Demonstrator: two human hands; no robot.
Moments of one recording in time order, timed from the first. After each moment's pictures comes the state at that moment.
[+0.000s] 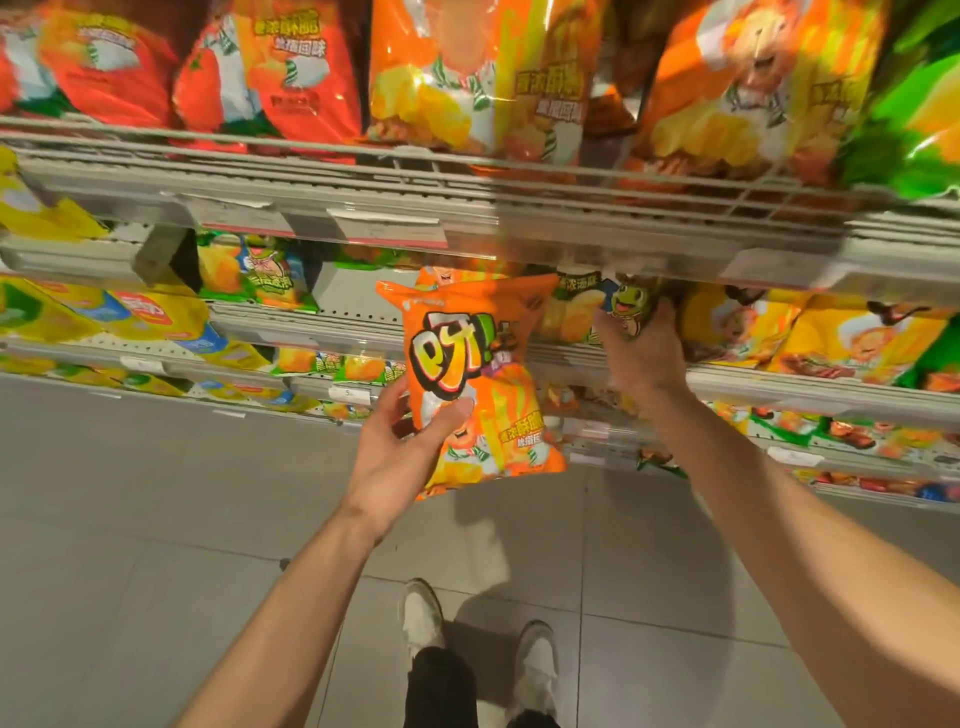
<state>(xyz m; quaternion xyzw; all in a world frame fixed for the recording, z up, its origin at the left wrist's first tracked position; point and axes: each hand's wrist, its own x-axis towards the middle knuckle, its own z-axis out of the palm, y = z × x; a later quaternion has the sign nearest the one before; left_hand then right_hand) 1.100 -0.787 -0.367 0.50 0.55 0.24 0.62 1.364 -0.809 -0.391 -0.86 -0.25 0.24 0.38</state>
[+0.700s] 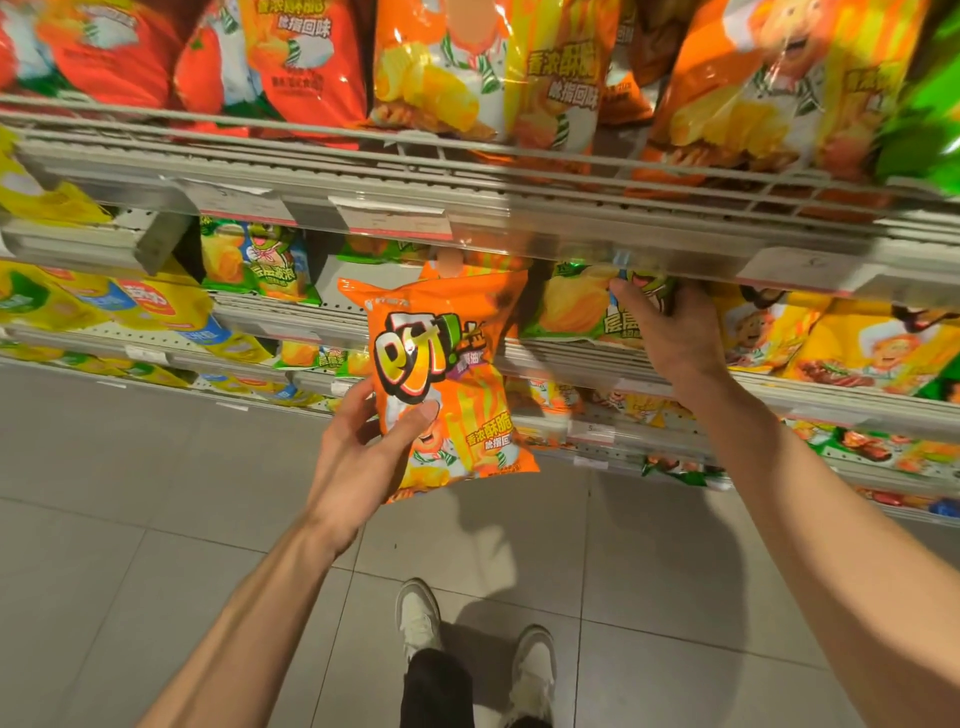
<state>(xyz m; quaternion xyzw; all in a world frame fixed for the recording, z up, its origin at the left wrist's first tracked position) 1.076 -0.785 -0.365 0.51 0.55 0.26 0.60 1.388 -0.803 -0.379 -0.80 -0.30 0.24 0.46</state>
